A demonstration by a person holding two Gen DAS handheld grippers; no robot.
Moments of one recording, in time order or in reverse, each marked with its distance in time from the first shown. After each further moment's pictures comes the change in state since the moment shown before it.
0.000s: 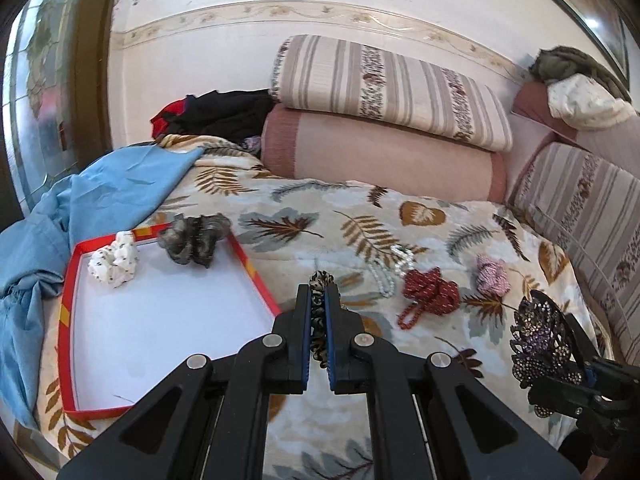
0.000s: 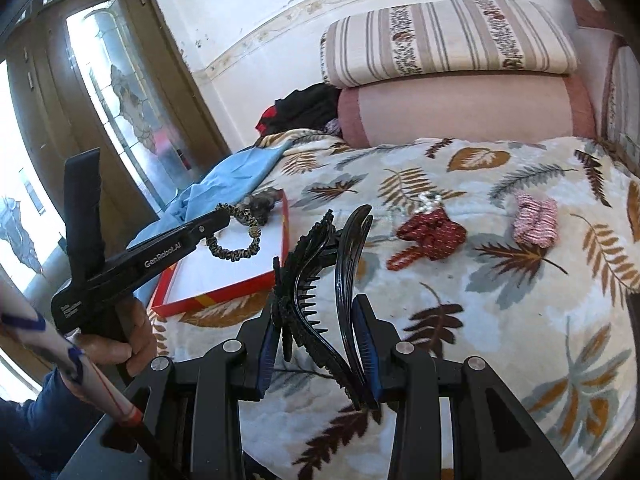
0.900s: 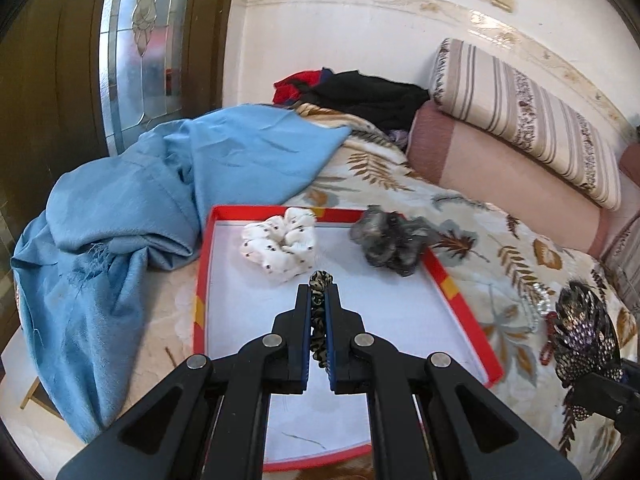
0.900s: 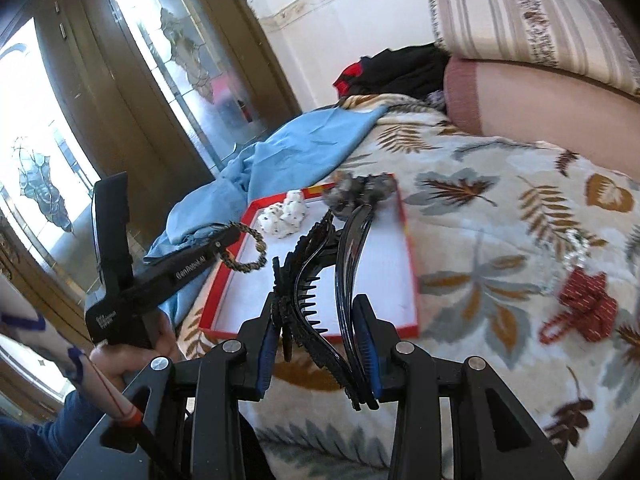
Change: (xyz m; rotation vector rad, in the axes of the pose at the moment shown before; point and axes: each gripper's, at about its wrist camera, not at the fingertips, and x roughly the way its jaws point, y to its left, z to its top) left arm 0.013 0.177 0.000 -0.232 0.048 0.283; right arm 0.138 0.106 0.057 -0.139 0.161 0.197
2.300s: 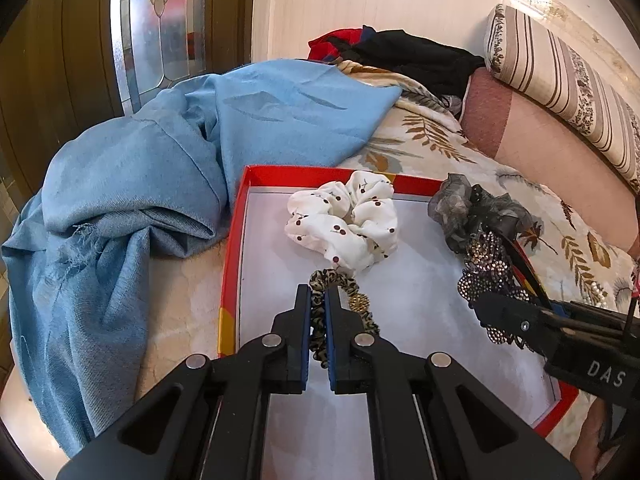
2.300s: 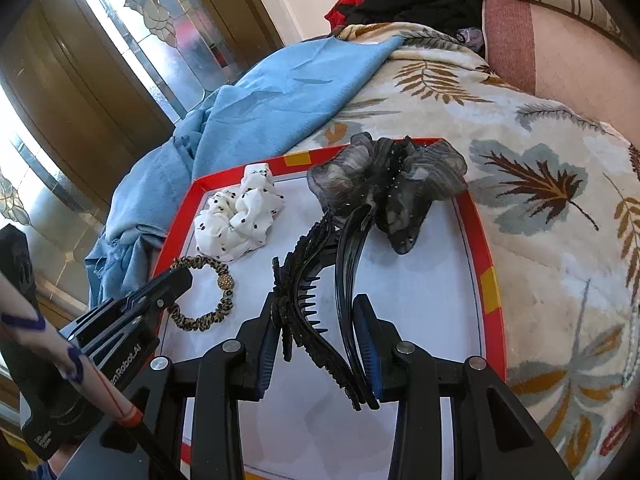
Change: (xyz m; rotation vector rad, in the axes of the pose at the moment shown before) left arm 0.075 0.036 0.000 -0.035 0.123 0.099; right arm 0.175 -0.009 0.054 0.017 0.222 -0.048
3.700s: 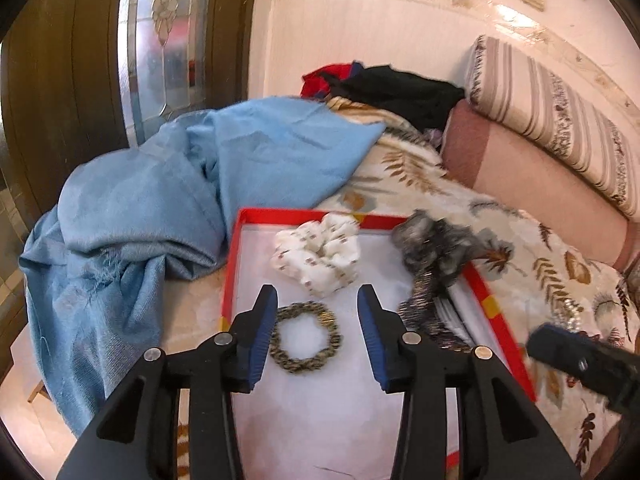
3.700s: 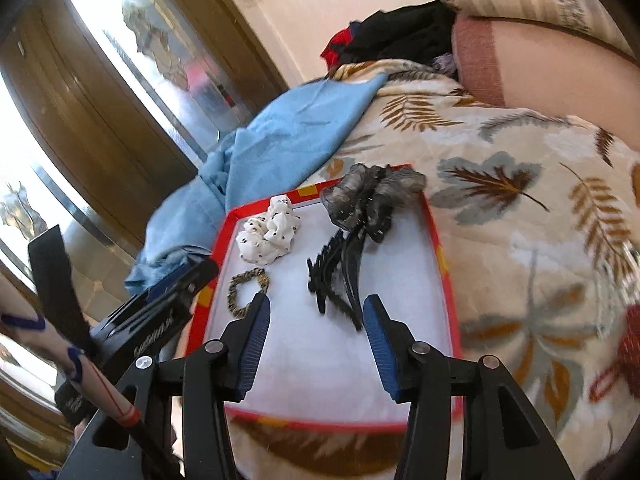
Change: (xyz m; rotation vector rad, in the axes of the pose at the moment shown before) left arm -0.058 -0.022 0.004 0.003 -0.121 -0.026; right arm -0.091 -0.009 -0.034 0.087 -0.139 0.068
